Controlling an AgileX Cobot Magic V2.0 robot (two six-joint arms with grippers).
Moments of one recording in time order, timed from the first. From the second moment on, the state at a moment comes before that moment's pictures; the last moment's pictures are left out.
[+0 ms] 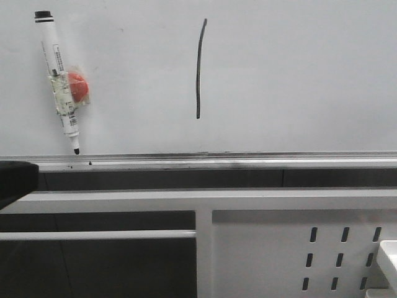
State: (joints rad) left arm -0.98 1.41 0.00 -0.42 -1.14 0.04; right arm 0.90 0.11 -0.22 -0.03 0.27 -0.23
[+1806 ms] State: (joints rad) left arm -0.86 0.86 0.00 -0.20 -1.14 0.01; right arm 0.90 0.11 -0.22 -0.03 0.27 -0.23
